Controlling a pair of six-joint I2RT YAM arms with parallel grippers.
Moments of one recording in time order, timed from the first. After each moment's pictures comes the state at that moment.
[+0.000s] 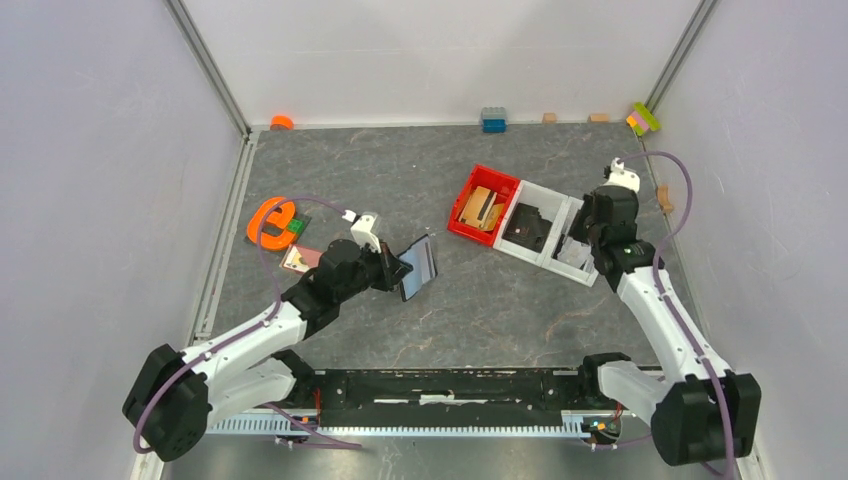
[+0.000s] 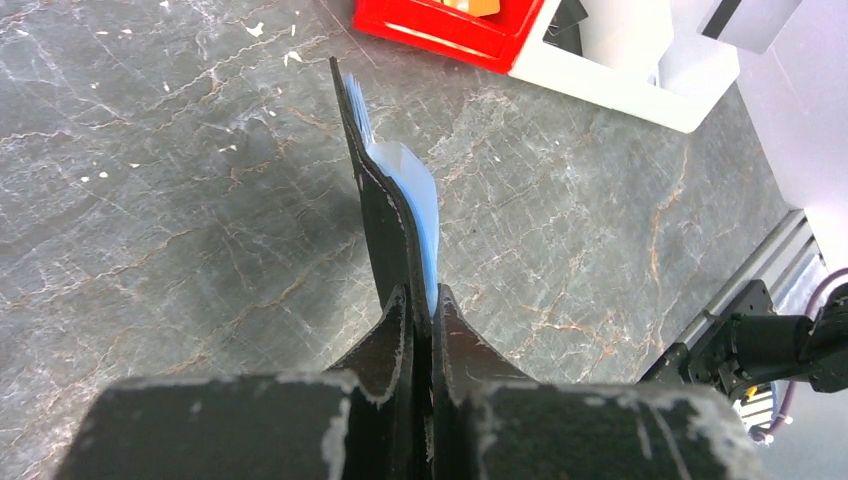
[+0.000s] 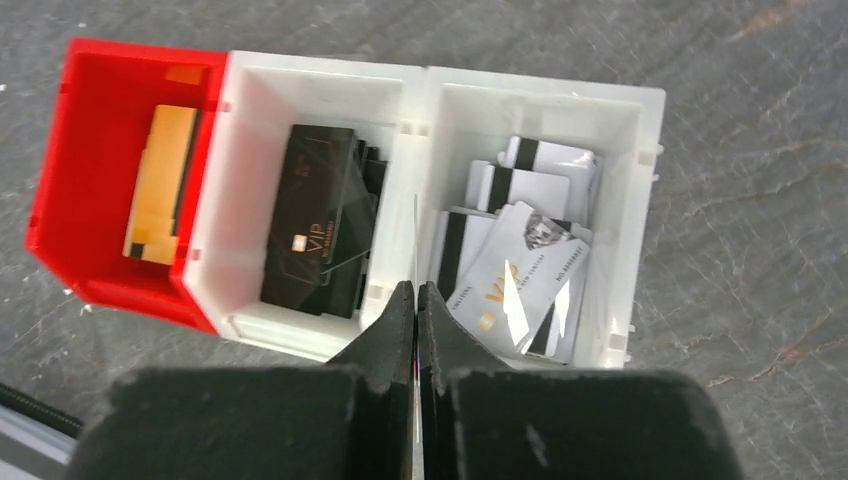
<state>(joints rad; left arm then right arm) -0.67 1.00 0.45 0.15 0.09 -0.53 0.15 1.03 0.78 -0.32 0.24 0.37</state>
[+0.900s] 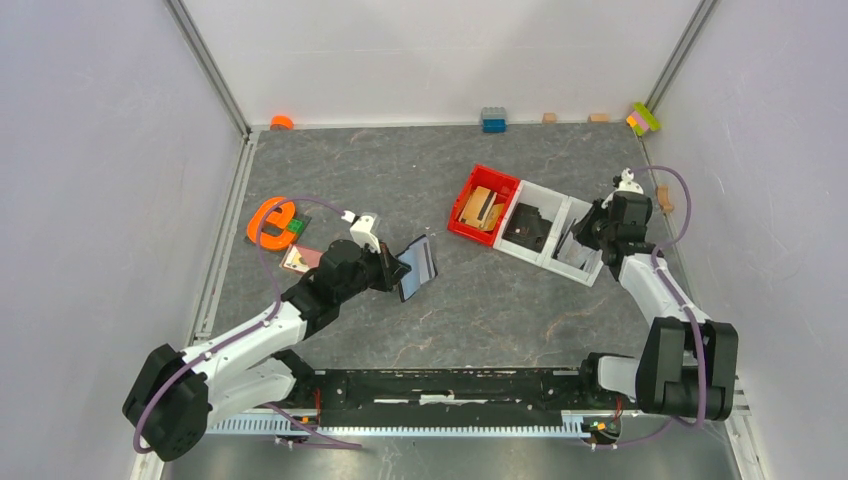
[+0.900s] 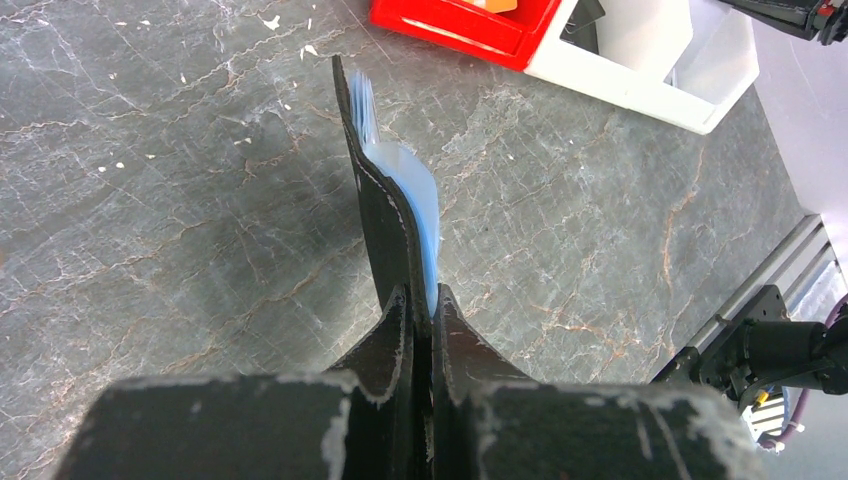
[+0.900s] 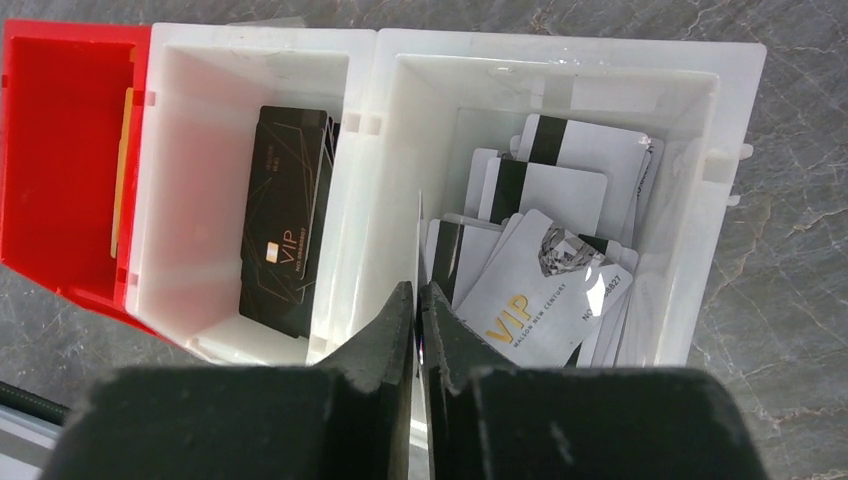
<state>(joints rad) -0.67 0.99 0.45 0.13 0.05 -0.53 -0.11 1.24 0.67 -0.09 -0.13 0.38</state>
